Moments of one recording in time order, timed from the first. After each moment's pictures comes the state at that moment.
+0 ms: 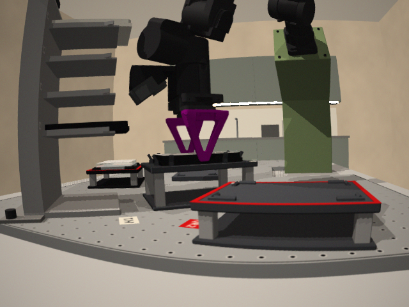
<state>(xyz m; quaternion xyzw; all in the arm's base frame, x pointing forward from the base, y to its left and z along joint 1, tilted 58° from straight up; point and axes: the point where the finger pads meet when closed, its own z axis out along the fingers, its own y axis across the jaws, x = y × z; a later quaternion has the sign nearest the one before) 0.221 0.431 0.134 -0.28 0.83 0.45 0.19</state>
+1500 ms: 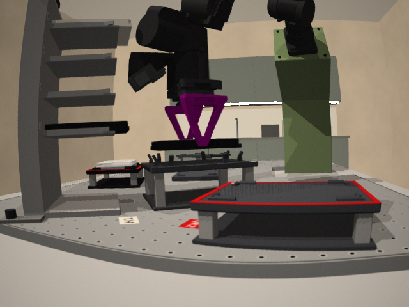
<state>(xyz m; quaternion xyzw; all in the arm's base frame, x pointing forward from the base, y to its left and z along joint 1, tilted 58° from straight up) 0.220 0.415 0.148 -0.28 0.83 0.45 0.19</state>
